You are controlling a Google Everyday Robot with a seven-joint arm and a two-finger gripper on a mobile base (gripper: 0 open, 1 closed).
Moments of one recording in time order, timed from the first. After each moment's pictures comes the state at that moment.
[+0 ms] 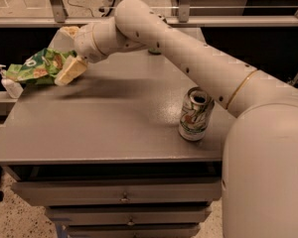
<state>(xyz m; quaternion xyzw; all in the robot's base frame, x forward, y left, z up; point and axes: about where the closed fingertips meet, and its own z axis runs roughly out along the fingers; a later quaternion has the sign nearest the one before) 0.670 0.248 0.897 -0.68 0.48 0.24 0.50</state>
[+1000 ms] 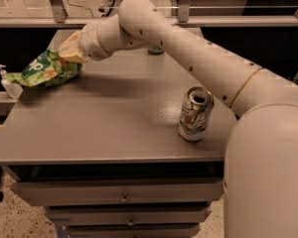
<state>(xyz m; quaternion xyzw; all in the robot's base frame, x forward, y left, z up) 0.679 0.233 0.899 -0.68 0.50 0.23 0.49</state>
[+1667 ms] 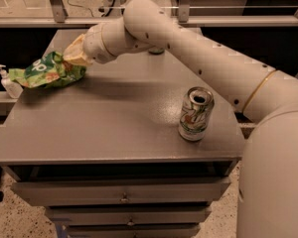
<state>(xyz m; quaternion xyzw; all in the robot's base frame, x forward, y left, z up) 0.670 0.218 0.897 -0.67 0.51 0.22 0.49</state>
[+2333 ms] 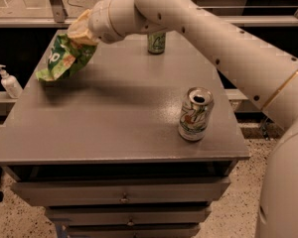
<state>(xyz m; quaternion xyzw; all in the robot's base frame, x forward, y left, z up) 0.676 0.192 0.960 -0.66 0.50 0.17 0.53</state>
